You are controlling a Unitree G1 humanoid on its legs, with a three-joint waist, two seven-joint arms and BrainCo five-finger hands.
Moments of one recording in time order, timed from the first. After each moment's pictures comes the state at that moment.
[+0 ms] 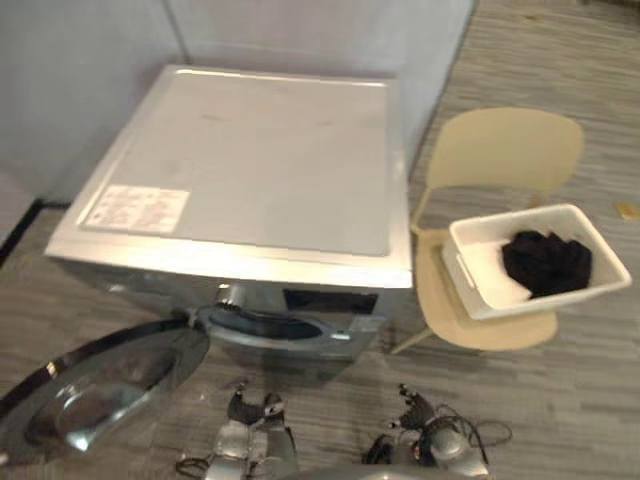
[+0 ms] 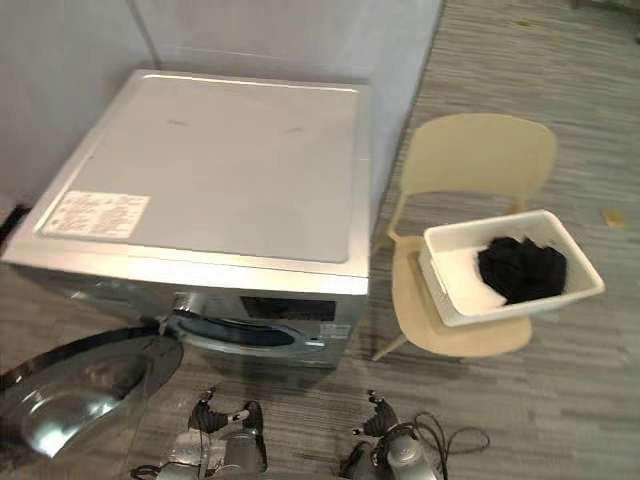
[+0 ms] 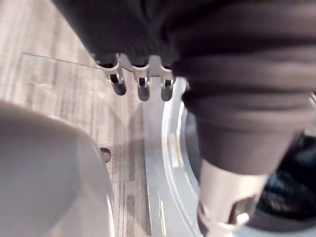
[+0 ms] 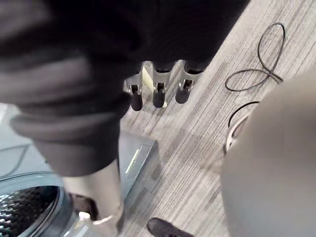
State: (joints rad) left arm 0.10 0.03 0.10 0.84 0.19 -0.03 0.21; right arm 0.03 -0.09 0.08 0.92 -0.27 -0.04 -0.02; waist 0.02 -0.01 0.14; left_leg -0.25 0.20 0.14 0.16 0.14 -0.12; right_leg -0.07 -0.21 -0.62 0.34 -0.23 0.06
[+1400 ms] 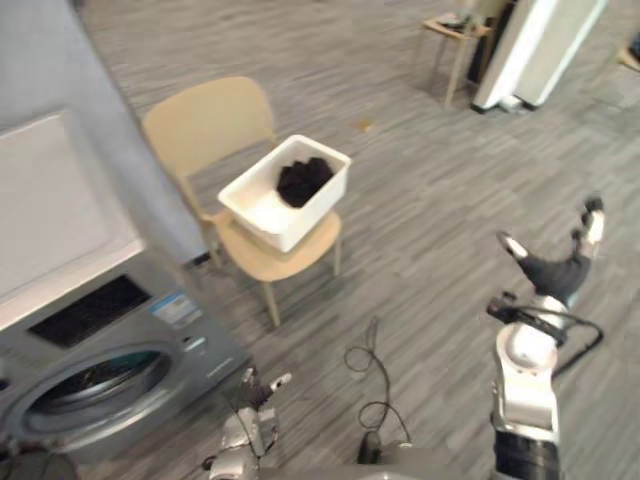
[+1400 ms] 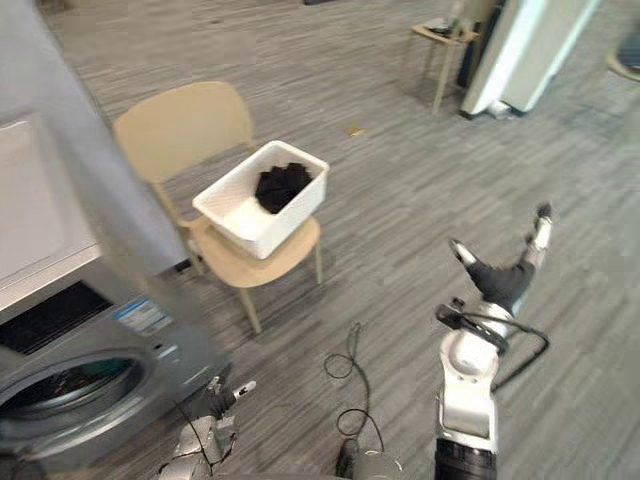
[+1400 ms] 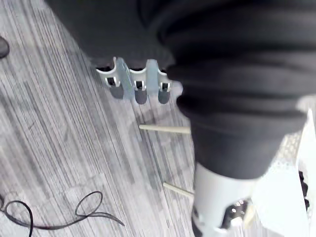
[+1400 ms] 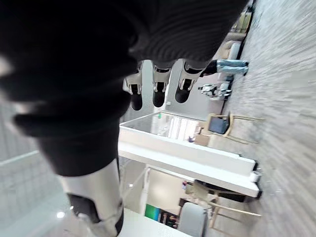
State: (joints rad) left arm 0.10 -0.02 0.05 0.75 -0.23 -0.10 0.17; right arm -0.07 -0.01 -0.18 -0.29 -0.31 -0.07 -0.48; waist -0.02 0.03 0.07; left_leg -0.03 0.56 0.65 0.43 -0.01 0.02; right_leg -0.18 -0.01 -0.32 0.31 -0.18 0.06
